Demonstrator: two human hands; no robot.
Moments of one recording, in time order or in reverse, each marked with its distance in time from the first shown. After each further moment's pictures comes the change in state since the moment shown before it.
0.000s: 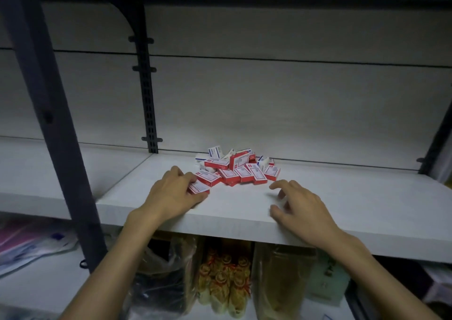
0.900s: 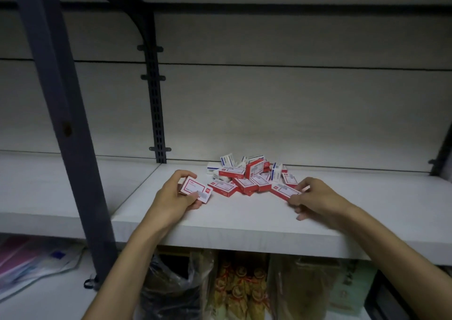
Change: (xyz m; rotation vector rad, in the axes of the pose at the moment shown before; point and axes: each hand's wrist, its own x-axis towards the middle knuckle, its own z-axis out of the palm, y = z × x) left_hand -0.007 -0.040 -0.011 -1.077 0.048 -0.105; right_hand 0.061 0.005 0.008 0.756 -0.090 0.537
